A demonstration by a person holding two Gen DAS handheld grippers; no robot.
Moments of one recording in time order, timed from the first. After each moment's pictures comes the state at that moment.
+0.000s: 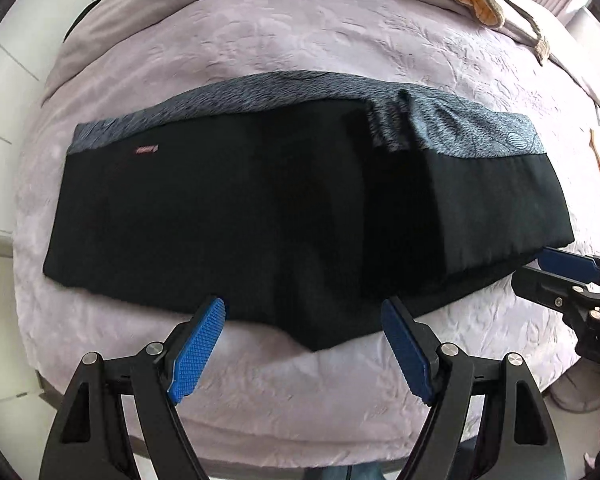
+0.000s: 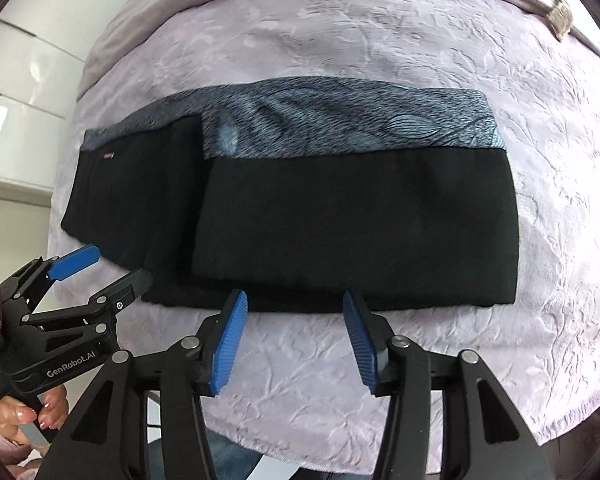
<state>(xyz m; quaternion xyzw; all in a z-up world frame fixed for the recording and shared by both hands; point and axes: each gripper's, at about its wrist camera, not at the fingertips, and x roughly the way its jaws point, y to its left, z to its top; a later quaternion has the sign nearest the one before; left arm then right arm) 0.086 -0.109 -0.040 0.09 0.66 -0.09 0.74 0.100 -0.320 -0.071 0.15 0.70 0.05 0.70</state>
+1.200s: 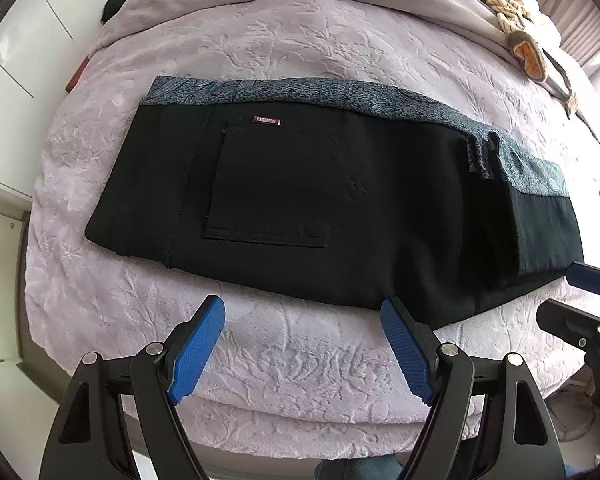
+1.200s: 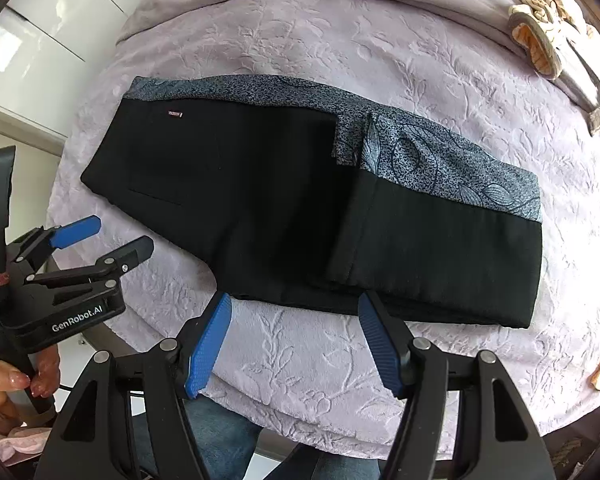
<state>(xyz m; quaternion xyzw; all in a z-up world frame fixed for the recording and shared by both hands) 0.101 -0.019 -0.033 0.01 0.66 -0.06 0.75 0.119 -0.212 -0.035 0.04 0.70 0.08 0.70</state>
